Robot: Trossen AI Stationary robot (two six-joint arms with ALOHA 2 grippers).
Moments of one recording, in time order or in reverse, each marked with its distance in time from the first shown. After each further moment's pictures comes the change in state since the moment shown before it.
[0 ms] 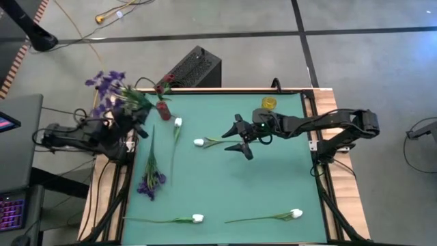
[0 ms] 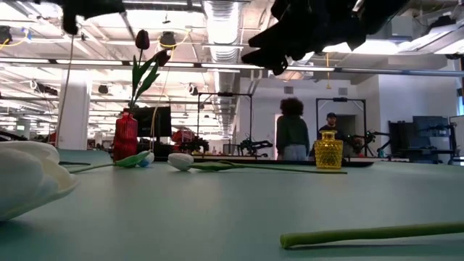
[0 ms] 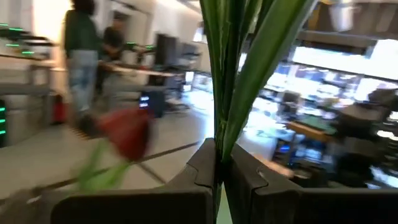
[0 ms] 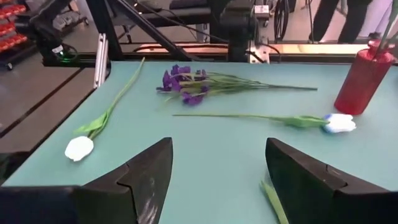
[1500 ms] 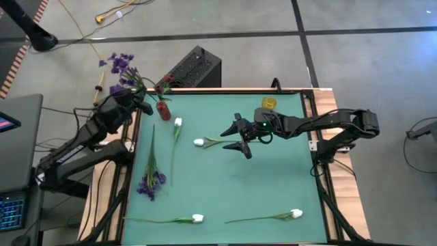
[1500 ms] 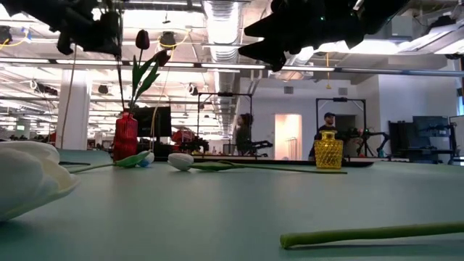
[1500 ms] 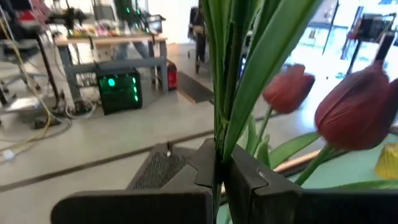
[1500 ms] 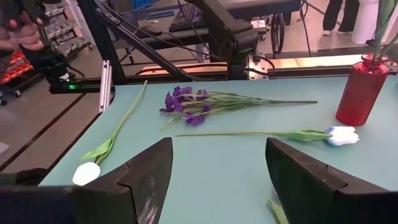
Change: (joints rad) left arm 0.843 0.118 0.058 -0.258 0.461 -0.017; right arm 0.001 0.000 0.000 0.074 0.001 0.088
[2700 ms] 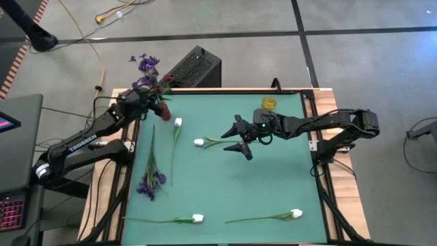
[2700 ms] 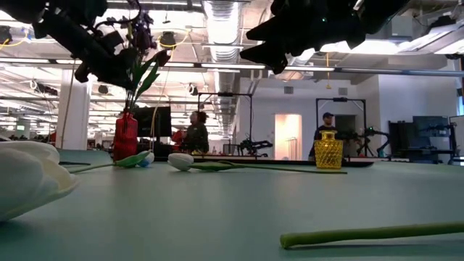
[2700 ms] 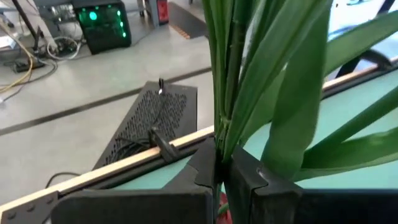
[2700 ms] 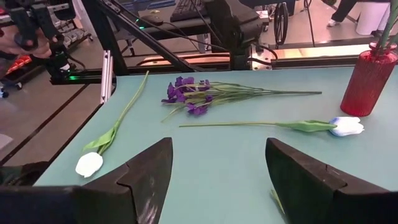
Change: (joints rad) left arm 0.090 0.257 -0.031 0.006 0.140 -0.061; right arm 0.006 0.000 0.000 -0.039 0.000 -0.010
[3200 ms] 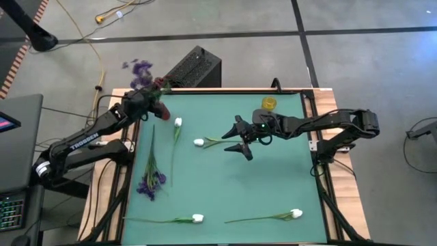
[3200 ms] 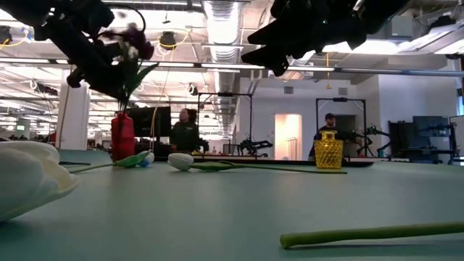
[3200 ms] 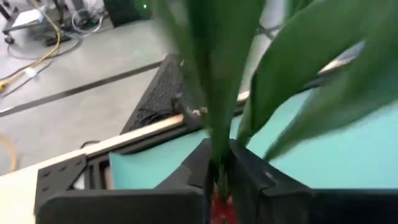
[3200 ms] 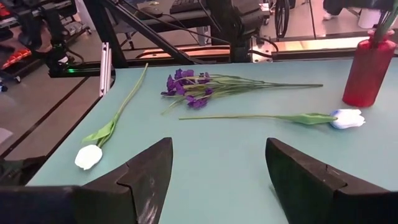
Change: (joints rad) left arm 0.000 0.039 0.000 -0.104 -0.080 -0.028; right arm 0.000 0.000 0.000 -0.030 0.000 -0.012
